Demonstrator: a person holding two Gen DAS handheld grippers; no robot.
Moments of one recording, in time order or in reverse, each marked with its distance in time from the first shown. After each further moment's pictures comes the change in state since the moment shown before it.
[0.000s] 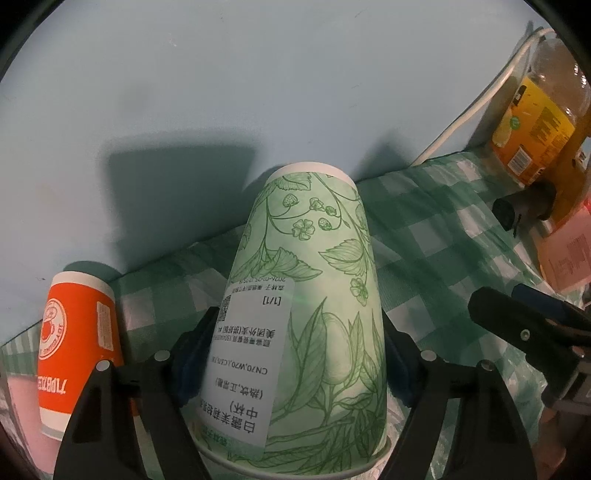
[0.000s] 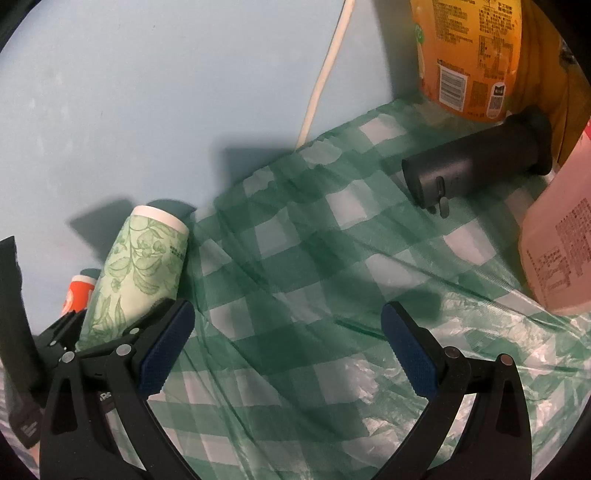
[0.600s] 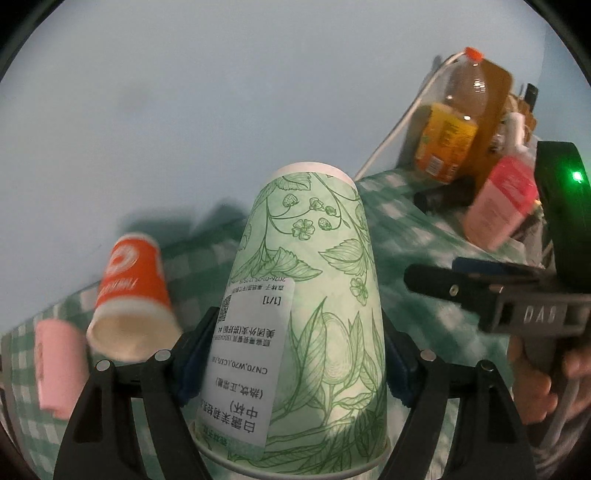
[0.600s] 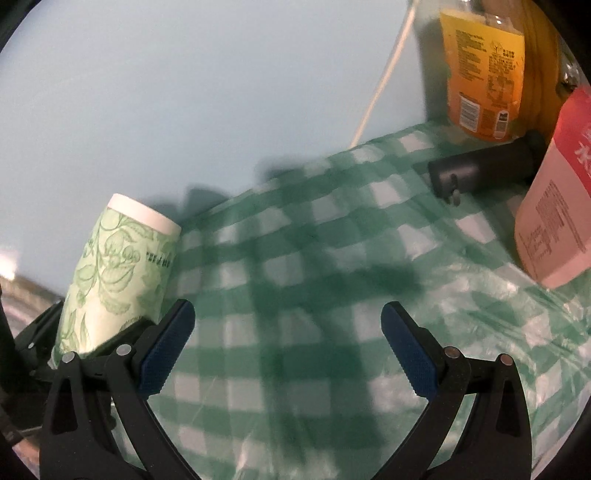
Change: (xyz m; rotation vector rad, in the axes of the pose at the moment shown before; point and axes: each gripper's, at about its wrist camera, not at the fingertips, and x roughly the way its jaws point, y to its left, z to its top) left arm -0.112 0.013 -0.086 0.049 -0.197 -0.096; right arm -0.044 0.027 -0.046 -0.159 -0.058 0.112
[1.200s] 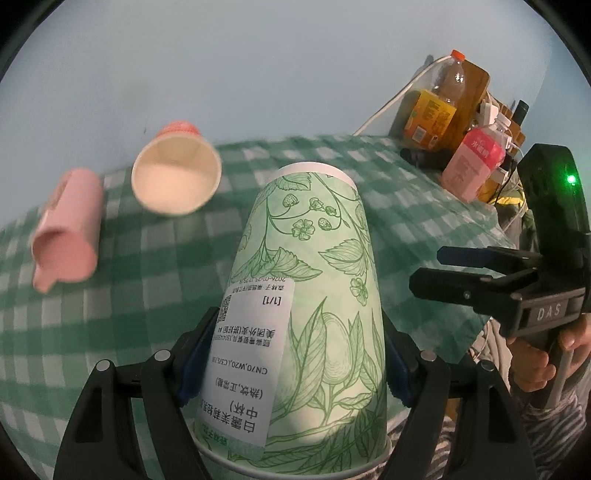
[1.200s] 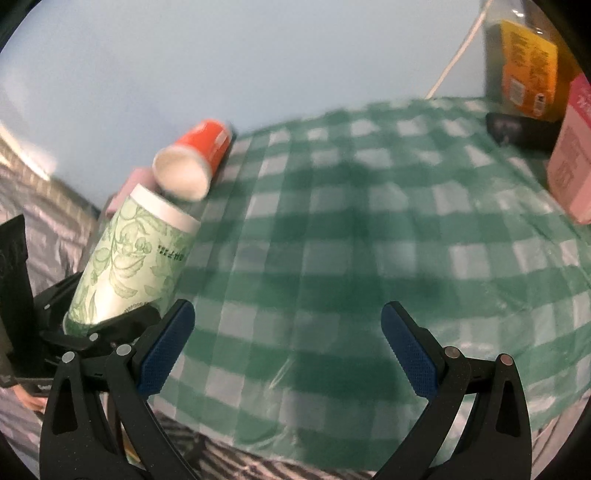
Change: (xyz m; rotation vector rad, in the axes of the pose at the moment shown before) left arm -0.042 0.035 -0.123 -0.120 0.015 -0.083; right arm -0.016 0.057 -0.105 -0.225 0.102 0.097
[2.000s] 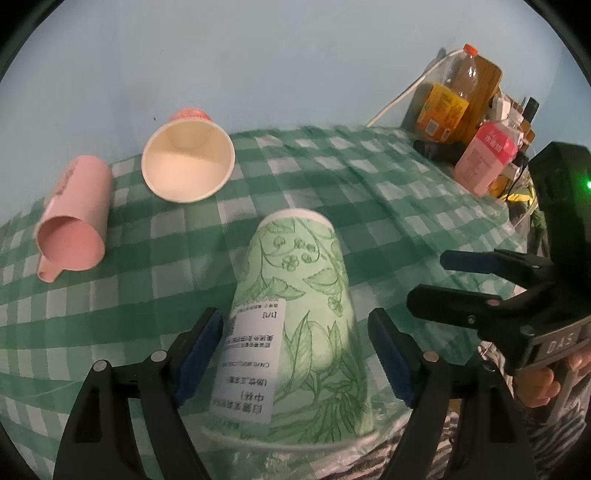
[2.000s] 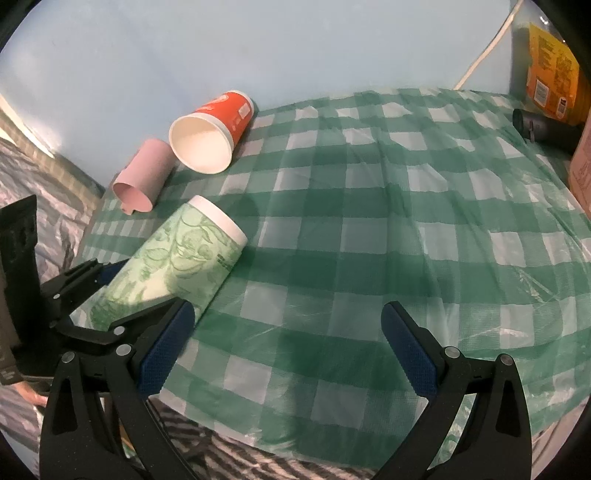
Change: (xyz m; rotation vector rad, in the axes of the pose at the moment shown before) left arm 0.004 0.003 0.001 -0.008 0.021 0.035; right arm 0.014 0.023 -0.005 -0.030 0.035 0.005
